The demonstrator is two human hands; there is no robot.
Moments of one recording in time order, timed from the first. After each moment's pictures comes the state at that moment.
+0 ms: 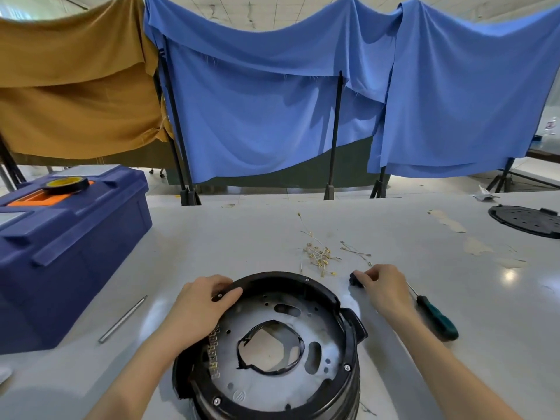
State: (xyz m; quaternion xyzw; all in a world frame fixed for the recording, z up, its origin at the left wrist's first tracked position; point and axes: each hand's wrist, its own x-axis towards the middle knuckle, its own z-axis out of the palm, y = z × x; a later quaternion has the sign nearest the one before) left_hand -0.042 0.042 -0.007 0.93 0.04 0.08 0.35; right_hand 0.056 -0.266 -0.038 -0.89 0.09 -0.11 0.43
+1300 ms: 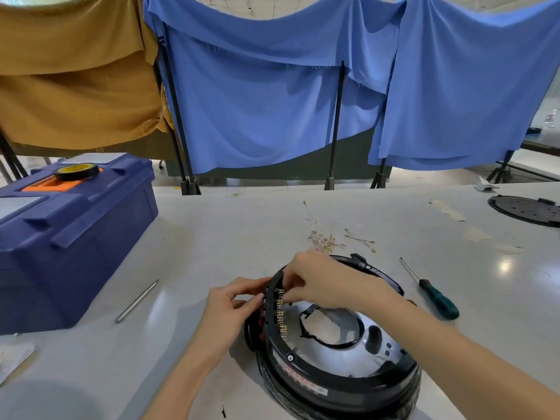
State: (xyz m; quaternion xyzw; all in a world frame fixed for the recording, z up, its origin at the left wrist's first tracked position) left_hand -0.077 0.007 -0.026 0.76 -0.04 0.11 0.64; right_hand -0.022 -0.166 0.050 -0.92 -0.36 0.06 0.15
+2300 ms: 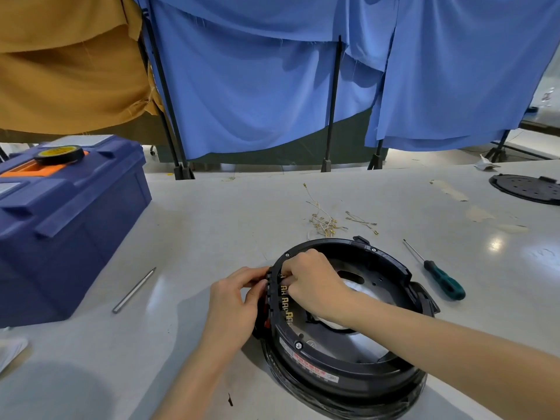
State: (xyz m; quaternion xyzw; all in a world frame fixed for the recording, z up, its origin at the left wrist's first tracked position) left_hand -0.079 -0.002 -0.033 0.84 -0.03 0.23 0.49; right_hand -0.024 -0.142 -0.005 -0.93 -0.28 -0.06 0.21
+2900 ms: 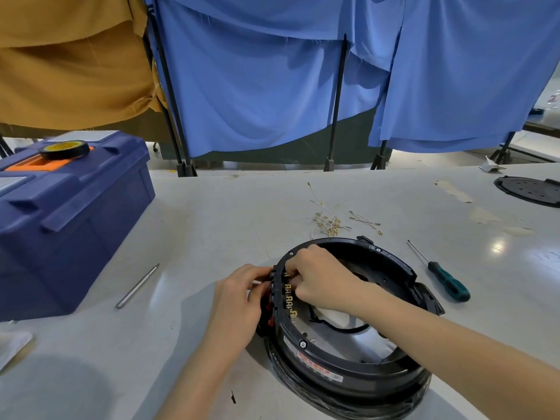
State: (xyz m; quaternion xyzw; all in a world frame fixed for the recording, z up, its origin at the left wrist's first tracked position) left_hand -0.083 0.000 -0.032 0.86 -0.04 0.22 0.45; right_hand -0.020 -0.148 0.005 -0.93 -0.33 -0.04 0.16
